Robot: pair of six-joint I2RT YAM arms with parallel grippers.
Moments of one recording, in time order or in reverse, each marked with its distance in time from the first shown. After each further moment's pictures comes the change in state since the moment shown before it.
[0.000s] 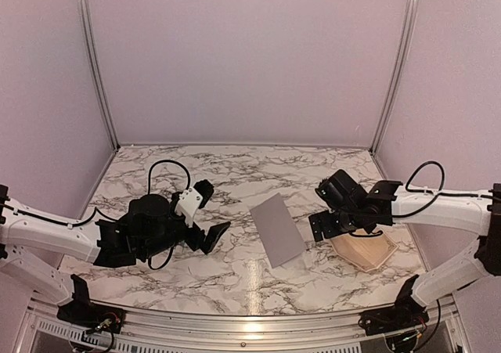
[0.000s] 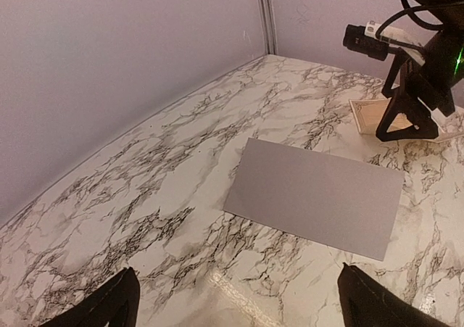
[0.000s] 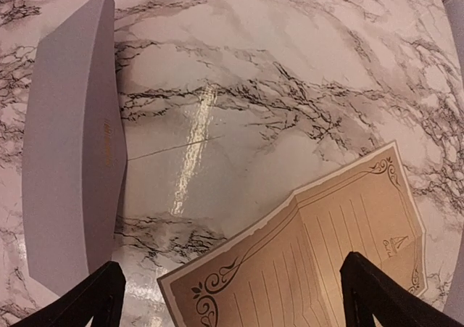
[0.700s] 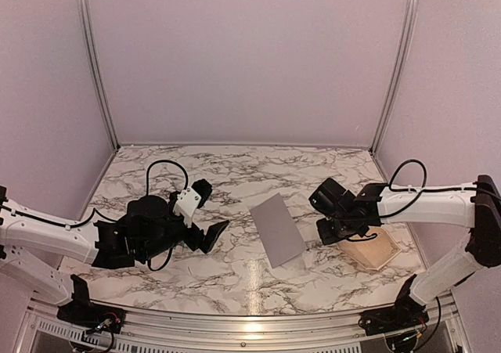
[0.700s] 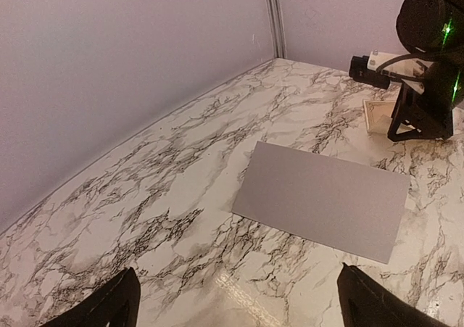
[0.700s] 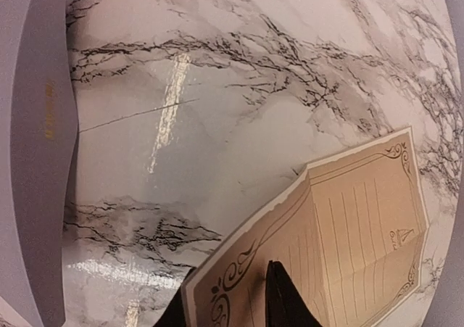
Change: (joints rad) left arm -0.026 -0.013 -0.003 -0.002 -0.058 0.005; right arm 0.006 0.130 0.001 -0.051 0.046 0.023
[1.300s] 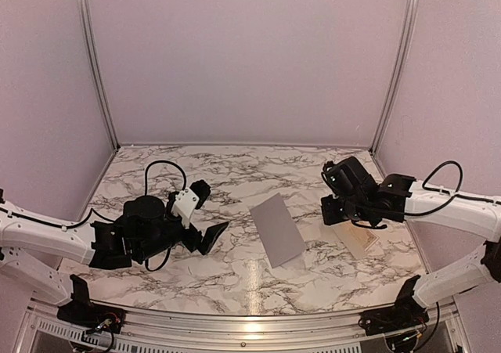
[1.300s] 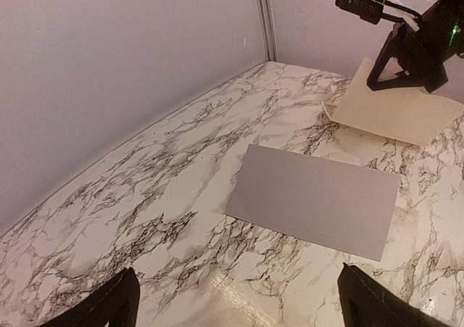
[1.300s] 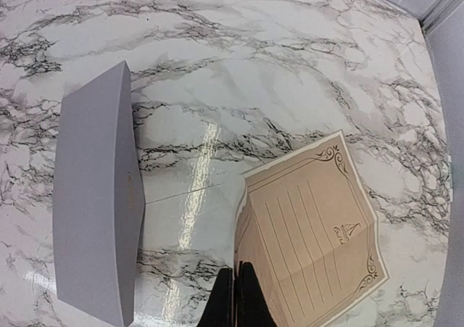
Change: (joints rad) left arm -0.001 -0.024 -0.014 -0.003 0.027 0.010; right arm 0.002 -0.162 0.047 0.063 0.016 -0.045
